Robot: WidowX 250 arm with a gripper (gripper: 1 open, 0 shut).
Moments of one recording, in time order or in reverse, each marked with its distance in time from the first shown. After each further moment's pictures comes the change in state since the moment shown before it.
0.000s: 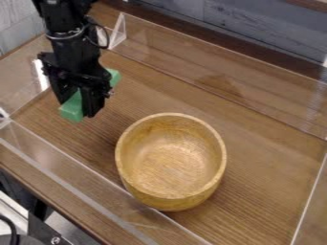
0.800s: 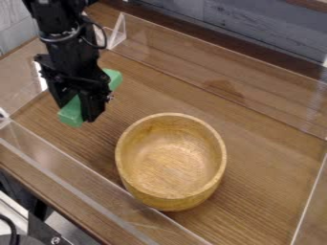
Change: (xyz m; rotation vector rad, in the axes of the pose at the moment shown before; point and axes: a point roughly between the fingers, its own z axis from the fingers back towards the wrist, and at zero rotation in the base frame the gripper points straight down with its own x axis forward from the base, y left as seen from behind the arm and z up) arm -0.012 -0.015 0.006 -0.028 -0.028 -0.041
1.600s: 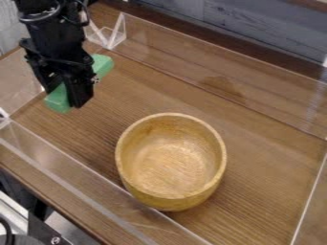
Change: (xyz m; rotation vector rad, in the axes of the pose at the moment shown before) arm -0.008 0.020 0.023 -0.034 -0.026 0.008
